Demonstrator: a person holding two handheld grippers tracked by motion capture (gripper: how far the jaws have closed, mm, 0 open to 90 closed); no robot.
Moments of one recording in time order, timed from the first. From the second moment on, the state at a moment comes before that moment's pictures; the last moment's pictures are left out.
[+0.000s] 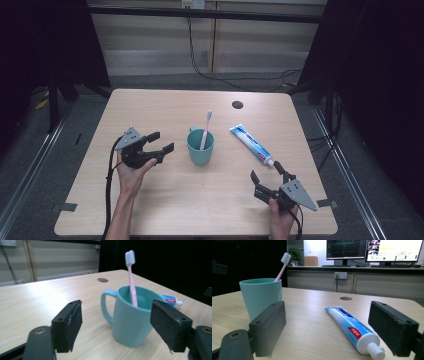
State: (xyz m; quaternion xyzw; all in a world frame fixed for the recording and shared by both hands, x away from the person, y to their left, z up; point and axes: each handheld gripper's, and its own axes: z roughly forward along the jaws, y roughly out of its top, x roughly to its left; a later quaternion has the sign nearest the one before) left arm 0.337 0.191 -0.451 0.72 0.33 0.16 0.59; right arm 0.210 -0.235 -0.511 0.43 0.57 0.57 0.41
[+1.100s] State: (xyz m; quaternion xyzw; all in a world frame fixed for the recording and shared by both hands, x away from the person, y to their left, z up) left arm 0.263 0.229 -0.504 0.72 0.33 0.17 0.59; right arm 0.229 -0.240 -0.484 0.45 0.62 0.54 0.34
